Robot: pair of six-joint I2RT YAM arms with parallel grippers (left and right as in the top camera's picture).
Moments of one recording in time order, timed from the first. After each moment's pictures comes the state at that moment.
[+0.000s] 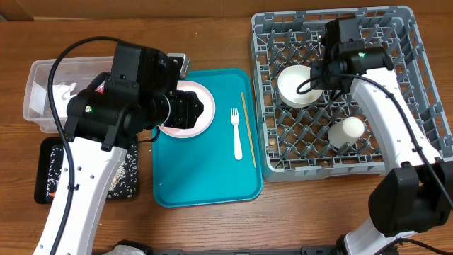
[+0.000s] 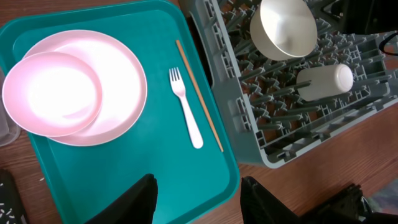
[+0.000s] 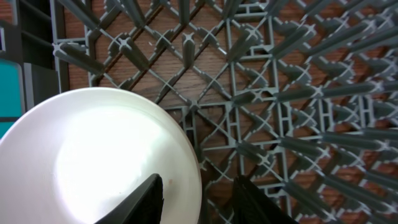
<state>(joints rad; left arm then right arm) -0.29 1.40 1.62 -1.21 0.32 -0.20 0.13 1.80 1.60 -0.93 0.12 0.14</state>
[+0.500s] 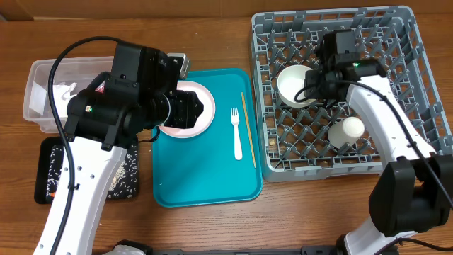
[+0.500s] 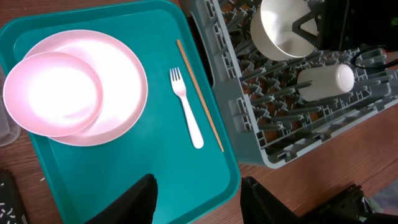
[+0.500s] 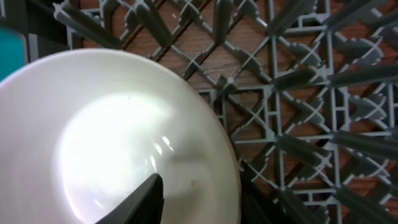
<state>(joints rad) -0.29 1.40 1.62 -1.21 0.32 -0.20 0.12 1.80 1.47 -0.83 0.01 0.15</state>
